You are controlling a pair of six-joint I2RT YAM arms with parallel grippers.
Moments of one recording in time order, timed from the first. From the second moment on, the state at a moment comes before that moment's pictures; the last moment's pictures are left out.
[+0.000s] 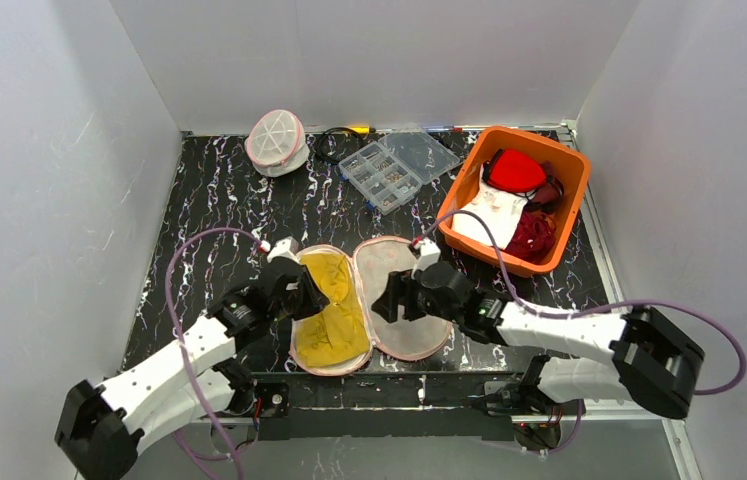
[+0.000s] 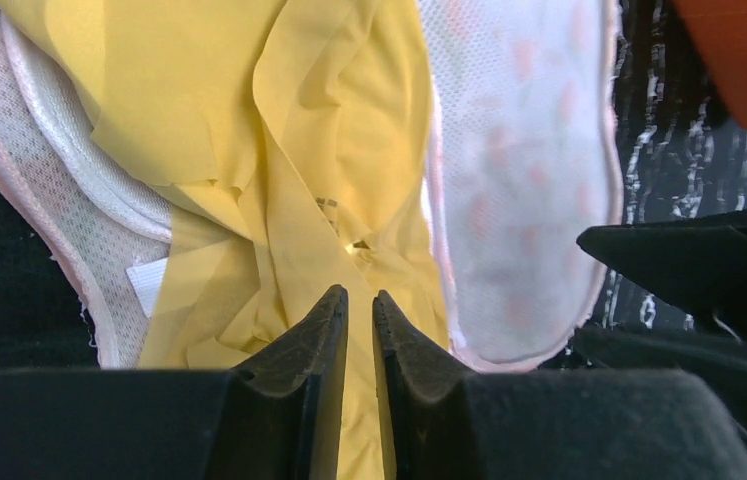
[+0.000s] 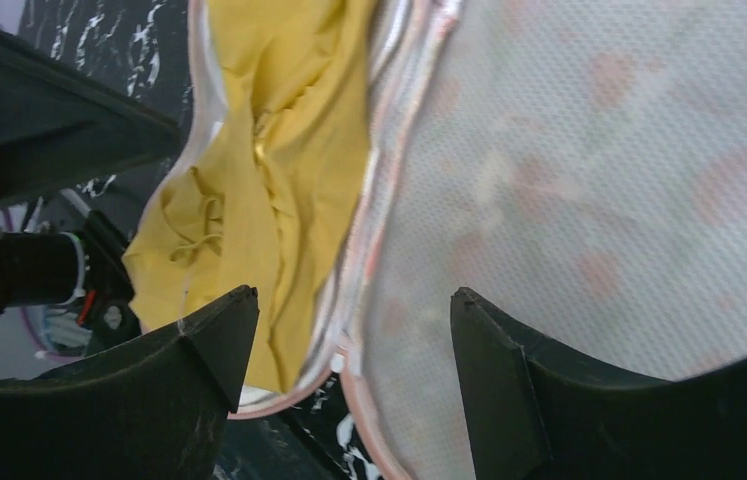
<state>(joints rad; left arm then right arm) -0.70 0.81 0.51 -0.45 -0.11 -0.86 1.03 1.16 0.50 0.14 0.07 0.68</state>
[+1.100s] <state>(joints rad) -0.66 0.99 0.36 -0.30 -0.23 -0.88 1.04 1.69 0.87 0.16 -0.09 0.78</state>
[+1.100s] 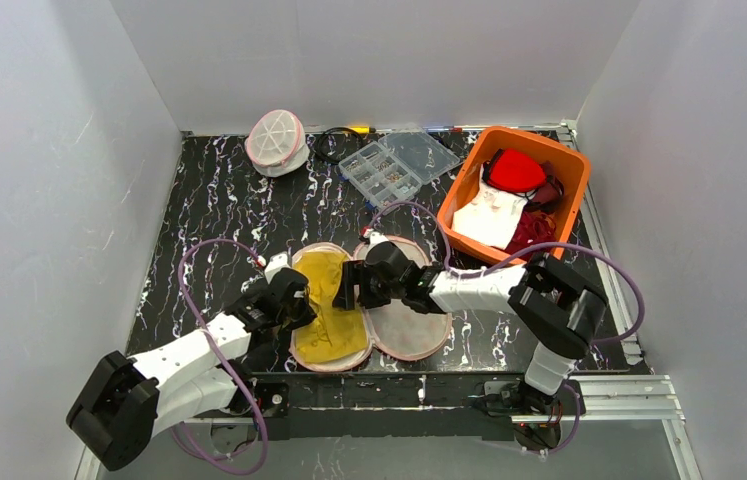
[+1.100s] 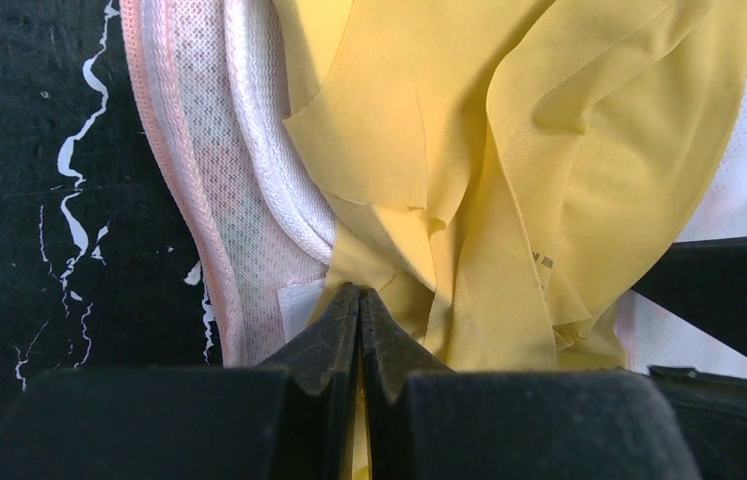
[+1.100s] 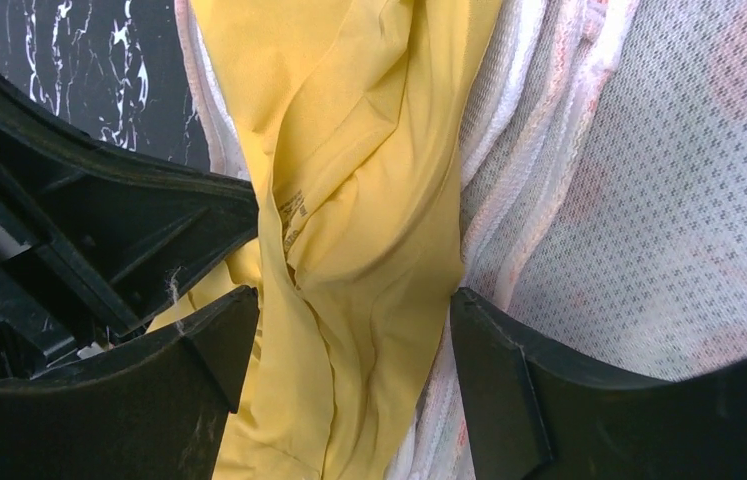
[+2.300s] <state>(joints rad) -0.65 0.91 0.30 -0.26 -0.21 -0.89 1.11 1.79 1.01 0.03 -0.04 0.80</state>
